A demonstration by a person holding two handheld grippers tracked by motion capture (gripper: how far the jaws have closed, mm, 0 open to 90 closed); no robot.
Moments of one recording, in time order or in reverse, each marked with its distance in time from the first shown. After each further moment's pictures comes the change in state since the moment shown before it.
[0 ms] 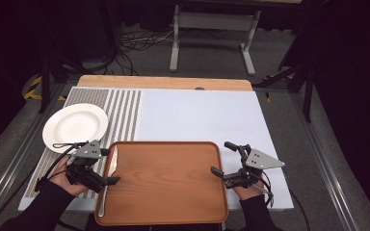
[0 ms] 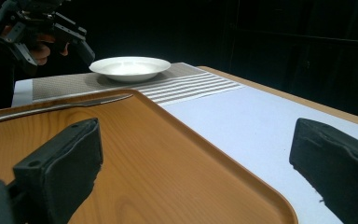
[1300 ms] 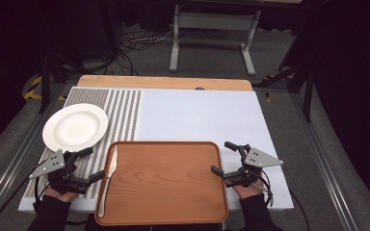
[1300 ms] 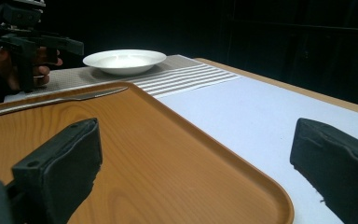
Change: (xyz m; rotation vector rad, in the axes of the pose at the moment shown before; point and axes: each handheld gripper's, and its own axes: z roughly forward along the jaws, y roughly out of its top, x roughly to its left) left arm 0.014 -0.087 -0.002 -0.561 0.086 -0.138; right arm -0.005 -0.005 0.002 0.031 -0.012 0.022
